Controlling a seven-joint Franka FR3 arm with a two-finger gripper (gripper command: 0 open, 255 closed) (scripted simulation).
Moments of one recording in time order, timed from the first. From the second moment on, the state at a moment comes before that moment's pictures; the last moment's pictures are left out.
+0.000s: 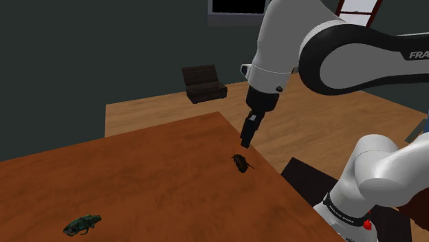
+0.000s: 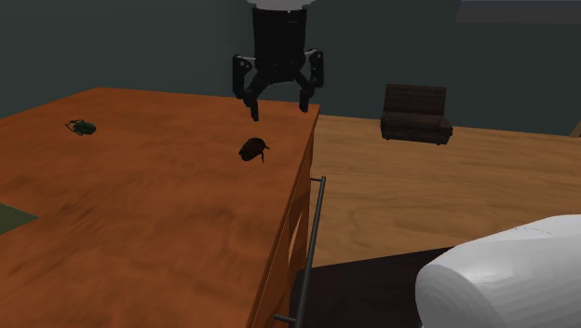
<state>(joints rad) 0.13 -0.67 0.38 -2.36 0.21 1.81 0.15</state>
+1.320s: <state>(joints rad) 0.17 -0.60 0.50 -2.45 0.26 1.95 0.22</state>
